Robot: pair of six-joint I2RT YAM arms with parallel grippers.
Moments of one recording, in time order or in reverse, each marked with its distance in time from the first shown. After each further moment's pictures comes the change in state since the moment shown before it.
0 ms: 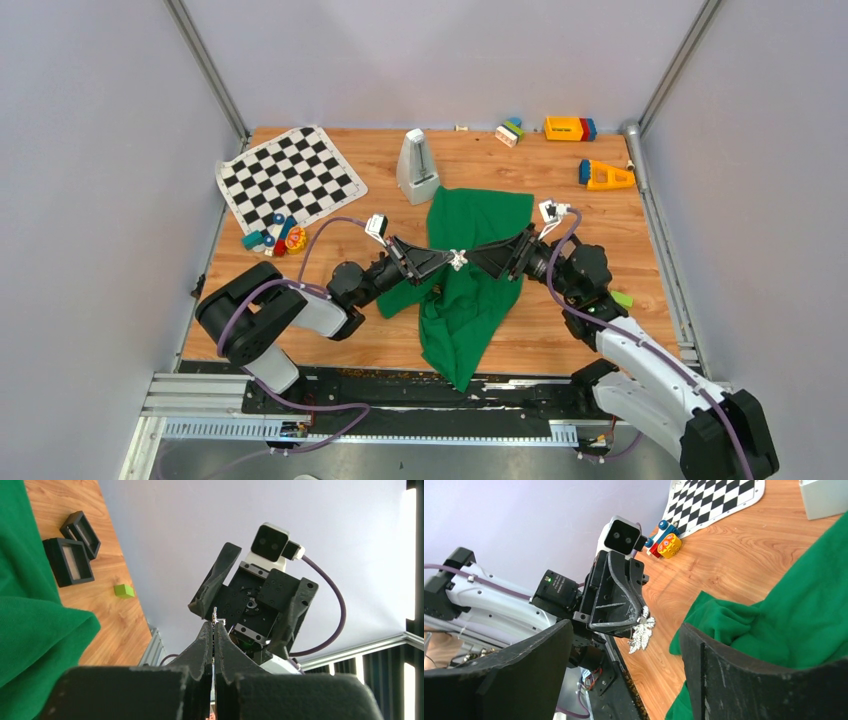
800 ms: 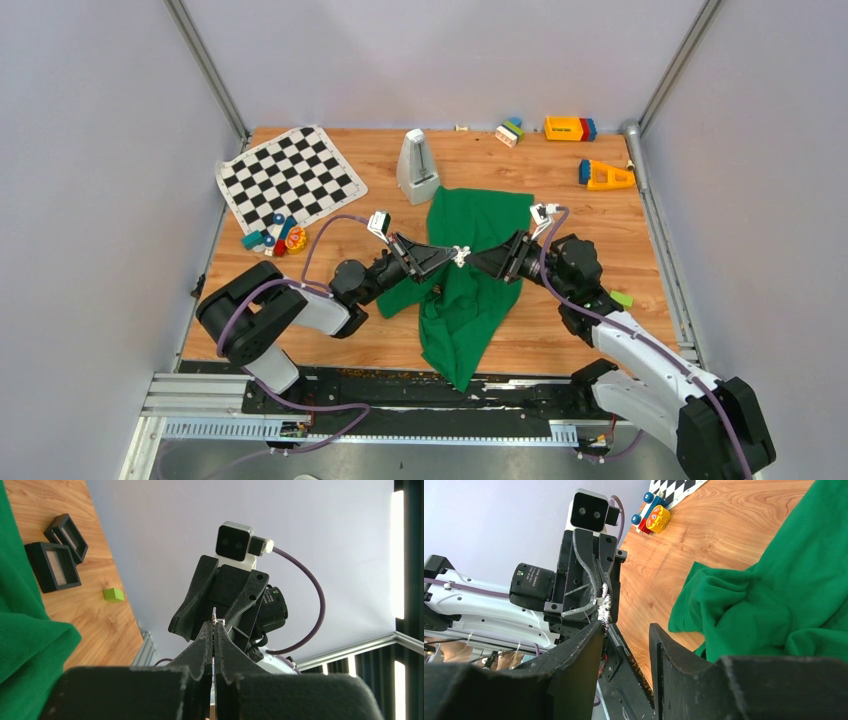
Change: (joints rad) left arm -0.014 -0.002 0.036 0.000 -0.010 -0.023; right arm 0.000 0.028 0.005 -0.130 0.002 0.053
